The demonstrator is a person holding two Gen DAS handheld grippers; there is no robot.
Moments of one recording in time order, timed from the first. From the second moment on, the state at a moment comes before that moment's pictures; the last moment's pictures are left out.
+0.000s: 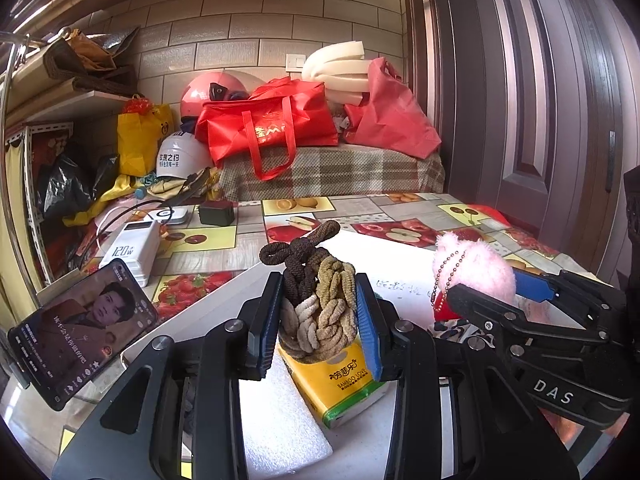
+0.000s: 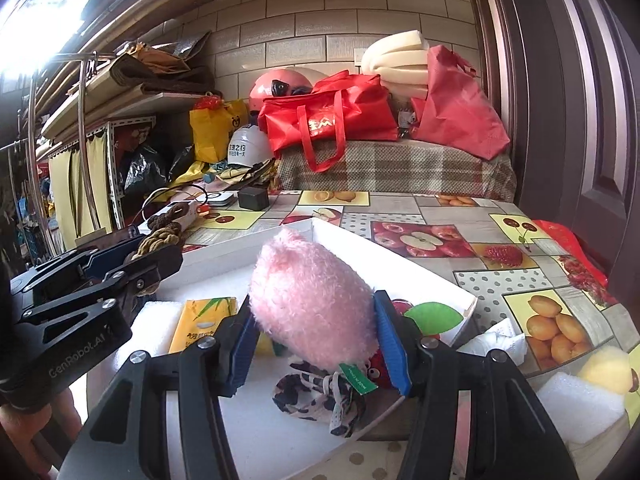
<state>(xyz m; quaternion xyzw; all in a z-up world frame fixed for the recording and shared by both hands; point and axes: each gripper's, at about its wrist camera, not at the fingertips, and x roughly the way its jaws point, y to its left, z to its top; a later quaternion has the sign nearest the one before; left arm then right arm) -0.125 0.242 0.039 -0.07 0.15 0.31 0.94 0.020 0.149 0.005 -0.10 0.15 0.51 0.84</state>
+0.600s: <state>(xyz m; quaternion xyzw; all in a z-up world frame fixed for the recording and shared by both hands) -0.131 0.246 0.044 -0.06 0.11 0.34 0.93 0.046 0.158 0.001 -0.08 0.20 0.47 0.86</state>
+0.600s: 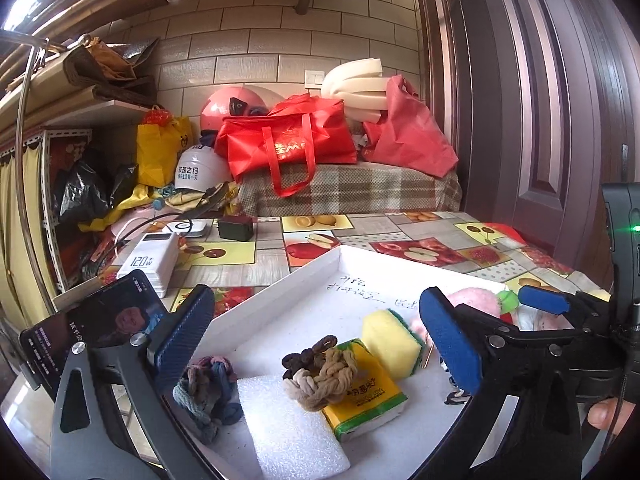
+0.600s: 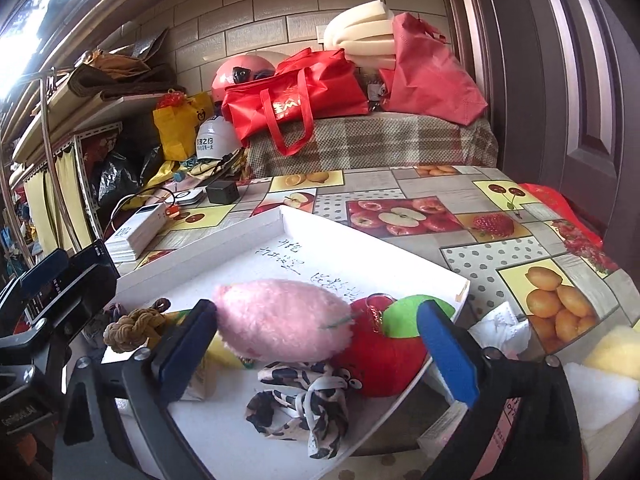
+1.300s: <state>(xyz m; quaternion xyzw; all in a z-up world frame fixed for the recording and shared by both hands) -0.135 0.245 0.047 -0.06 0.11 0.35 0.93 0.036 0.147 0.007 -0.06 0.16 0.46 0.87</state>
